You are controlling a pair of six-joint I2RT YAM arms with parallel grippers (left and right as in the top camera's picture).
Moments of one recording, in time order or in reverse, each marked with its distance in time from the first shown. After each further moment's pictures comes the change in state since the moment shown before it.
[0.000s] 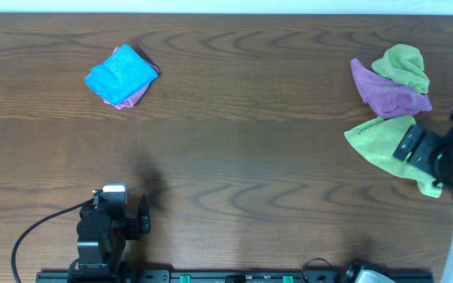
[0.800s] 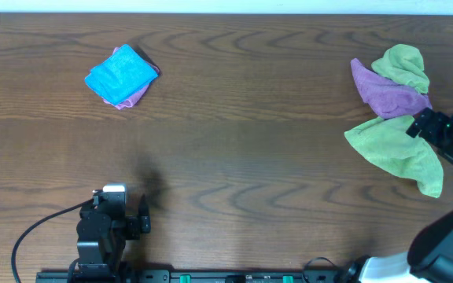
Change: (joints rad) left arm 0.000 0.000 0.000 0.000 0.000 0.000; right arm -0.140 0.496 0.055 0.192 -0.020 0.003
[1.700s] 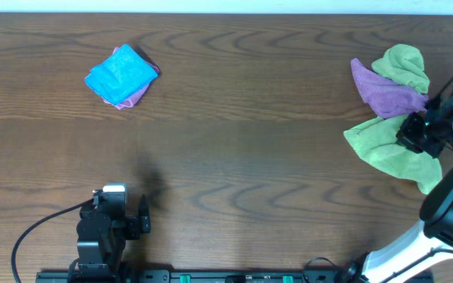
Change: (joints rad) left arm 0.000 0.000 0.000 0.000 0.000 0.000; right arm 0.011 0.272 0.000 0.129 -0.250 -0.102
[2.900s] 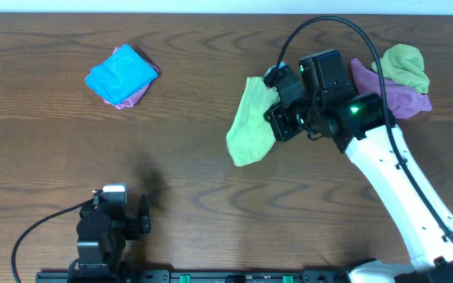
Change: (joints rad) left arm 0.000 0.000 0.000 0.000 0.000 0.000; right arm 0.891 -0.430 0.000 0.039 -0.045 -0.132
